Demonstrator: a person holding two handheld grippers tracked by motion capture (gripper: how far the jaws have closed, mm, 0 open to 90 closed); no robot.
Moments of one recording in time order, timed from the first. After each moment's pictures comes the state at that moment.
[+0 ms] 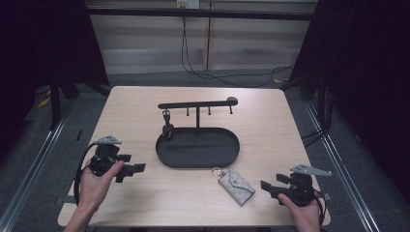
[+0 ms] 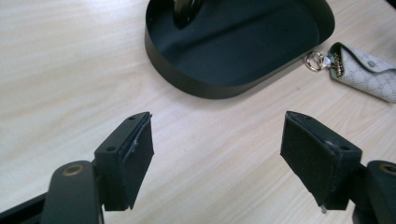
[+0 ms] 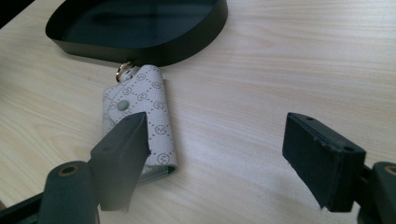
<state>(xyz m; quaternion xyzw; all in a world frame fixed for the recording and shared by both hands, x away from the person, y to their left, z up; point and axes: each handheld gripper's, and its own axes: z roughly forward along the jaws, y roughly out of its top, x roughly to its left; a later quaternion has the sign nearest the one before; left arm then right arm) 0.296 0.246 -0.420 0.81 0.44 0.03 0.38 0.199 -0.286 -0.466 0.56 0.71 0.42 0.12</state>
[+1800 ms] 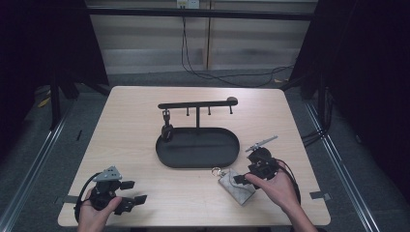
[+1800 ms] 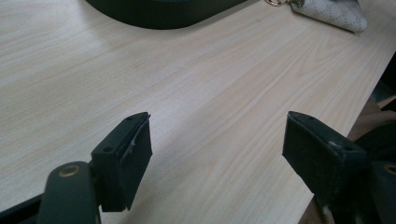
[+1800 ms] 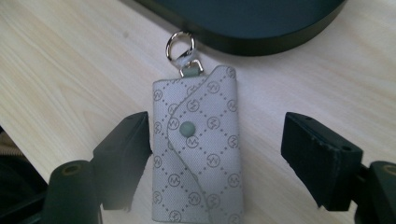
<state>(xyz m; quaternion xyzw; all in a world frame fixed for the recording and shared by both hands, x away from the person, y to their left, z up) 0.239 0.250 -0.465 0.84 0.37 0.01 0.40 0.273 -0.202 -0.435 0.48 0.84 0.25 0.01</state>
